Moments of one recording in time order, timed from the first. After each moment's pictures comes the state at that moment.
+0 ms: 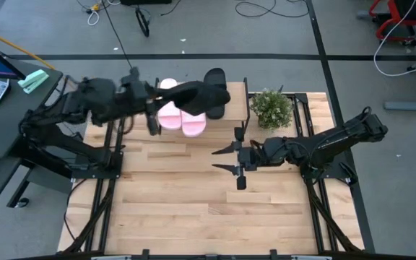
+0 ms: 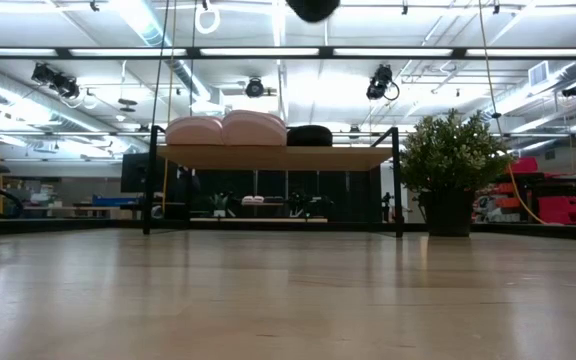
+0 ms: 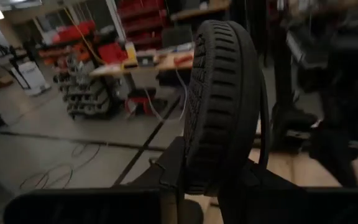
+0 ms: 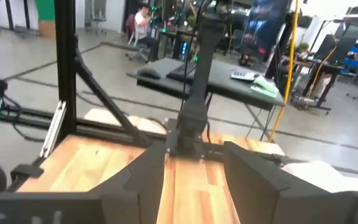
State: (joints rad) left arm -0.03 1.19 1.67 -0.61 -0.48 0.14; right arm 0.27 1.35 1.03 0.25 0.26 -0.16
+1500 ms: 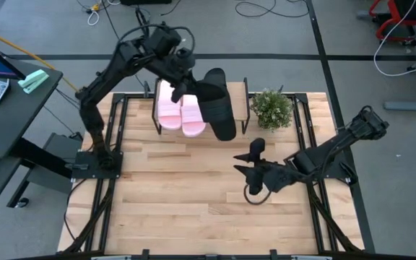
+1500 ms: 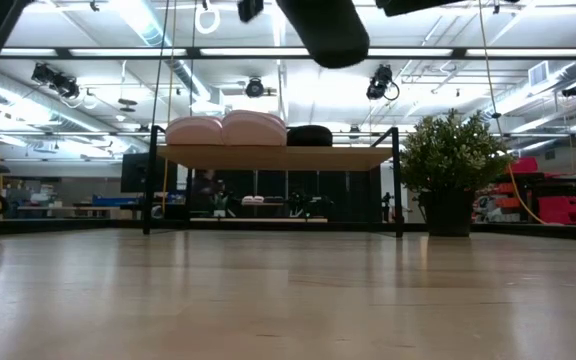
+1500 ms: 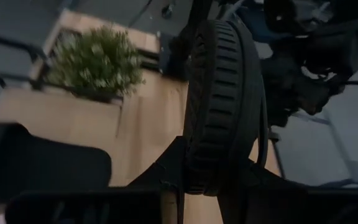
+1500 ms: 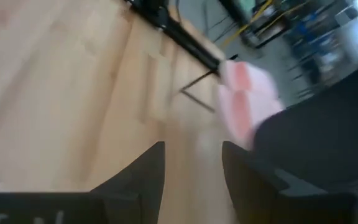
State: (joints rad) left arm 0.53 1.83 2.36 -1.22 0.62 0.08; right arm 0.49 1.32 1.03 -0.37 0.78 -0.32
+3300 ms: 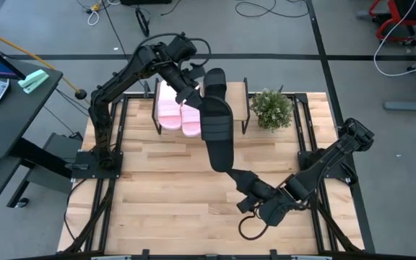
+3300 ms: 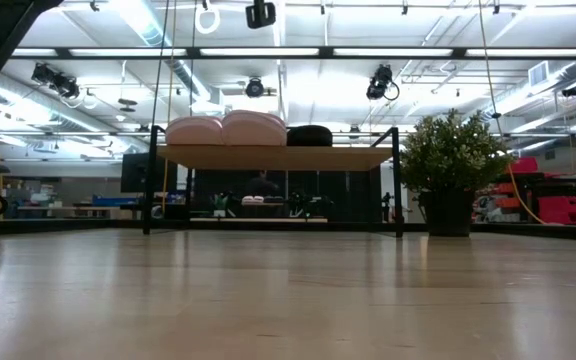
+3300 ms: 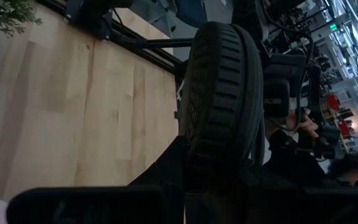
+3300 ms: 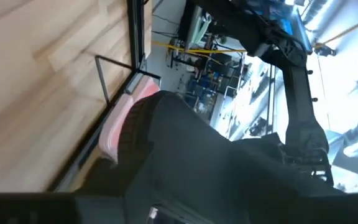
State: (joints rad) left arm 0.49 1.92 2.36 -1.28 0.97 -0.14; right arm 0.66 1.58 1.27 -0.25 1.22 -1.27
